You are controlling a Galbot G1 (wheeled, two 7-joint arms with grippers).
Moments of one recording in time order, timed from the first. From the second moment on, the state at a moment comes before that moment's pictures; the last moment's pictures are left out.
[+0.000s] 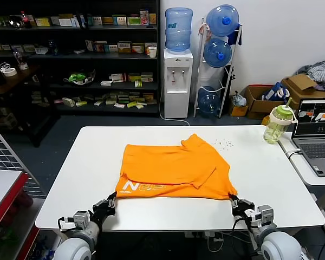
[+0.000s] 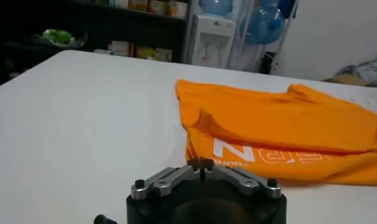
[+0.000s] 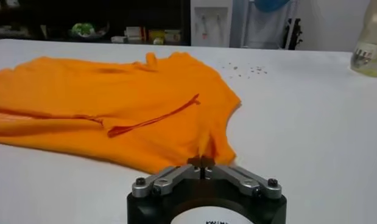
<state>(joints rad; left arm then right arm) 1.36 -1.05 -0.31 -1.80 -0.63 0.20 -0.16 -1.40 0.94 0.41 1.82 0.60 -0.35 0.05</state>
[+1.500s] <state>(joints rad) 1.22 -0.95 -0.34 -1.83 -0.86 0.33 -0.21 -1.00 0.97 0.26 1.70 0.68 -0.46 0.13</state>
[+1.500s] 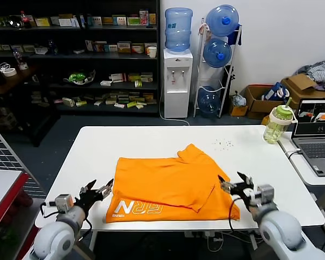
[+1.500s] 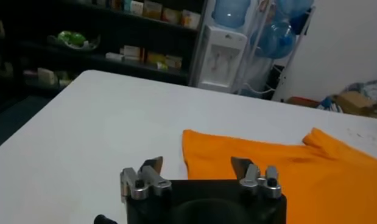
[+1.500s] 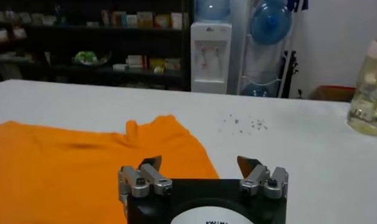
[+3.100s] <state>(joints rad) 0.66 -1.05 0.02 -1.21 -0.83 0.35 -0.10 -0.40 1.29 -0.06 0.89 0.60 -0.54 -0.01</state>
